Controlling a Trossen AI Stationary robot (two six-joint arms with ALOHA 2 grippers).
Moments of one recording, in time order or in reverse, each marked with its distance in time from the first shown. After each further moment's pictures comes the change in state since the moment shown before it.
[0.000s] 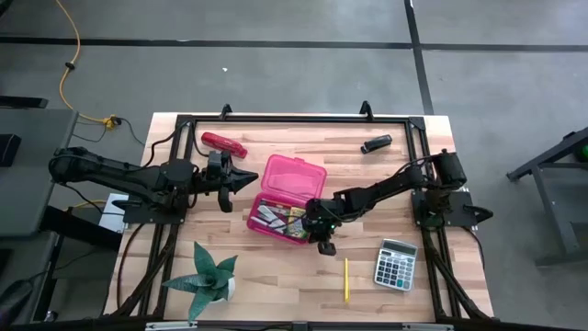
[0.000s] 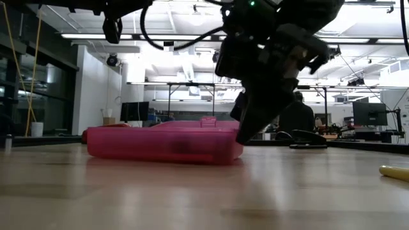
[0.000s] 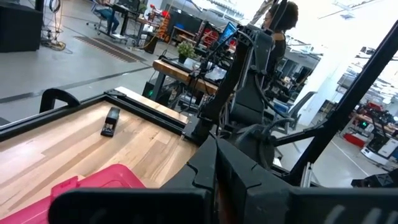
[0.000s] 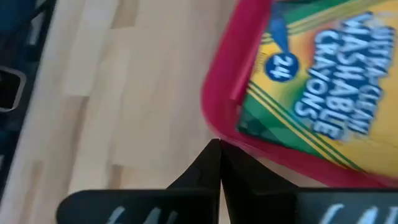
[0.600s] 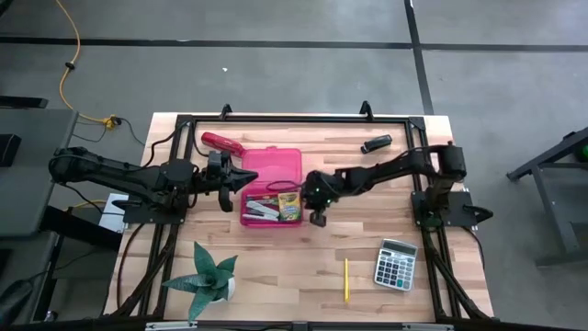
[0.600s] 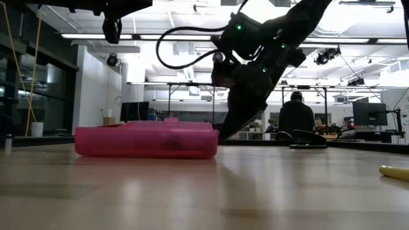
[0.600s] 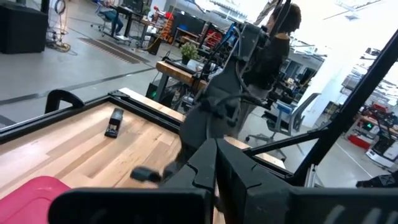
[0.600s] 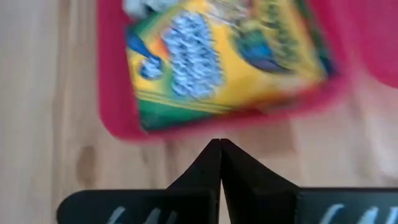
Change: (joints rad) left arm 0.000 0.000 0.000 0.000 -0.016 0.002; right arm -0.191 -0.028 0.000 -0.037 0.187 -0.038
